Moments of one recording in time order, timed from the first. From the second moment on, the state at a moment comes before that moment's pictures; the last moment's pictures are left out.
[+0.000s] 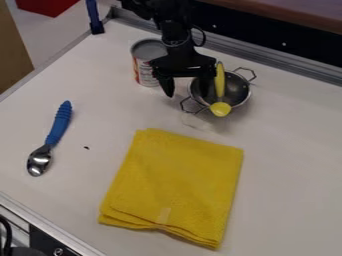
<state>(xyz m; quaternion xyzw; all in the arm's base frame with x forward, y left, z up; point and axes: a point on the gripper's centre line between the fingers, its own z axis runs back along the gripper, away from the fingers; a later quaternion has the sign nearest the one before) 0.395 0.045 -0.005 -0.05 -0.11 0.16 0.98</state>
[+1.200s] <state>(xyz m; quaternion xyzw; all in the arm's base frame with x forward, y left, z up) 0.403 0.036 -0.005 -0.11 -0.05 0.12 0.99</state>
